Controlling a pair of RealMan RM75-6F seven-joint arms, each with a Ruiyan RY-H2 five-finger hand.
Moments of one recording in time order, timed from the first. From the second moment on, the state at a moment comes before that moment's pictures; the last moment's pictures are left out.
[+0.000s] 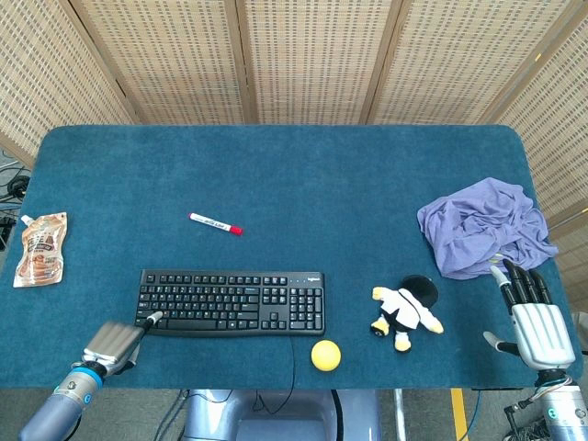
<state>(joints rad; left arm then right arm) -0.49 -1.12 0.14 -2.08 0.85 1.00 0.83 0.10 -1.14 0.04 -1.61 -1.51 1.44 -0.08</state>
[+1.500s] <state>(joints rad) -0.62 -1.17 0.21 -2.08 0.72 1.05 0.83 0.10 -1.13 0.05 -1.61 -1.51 1.45 -0.07</state>
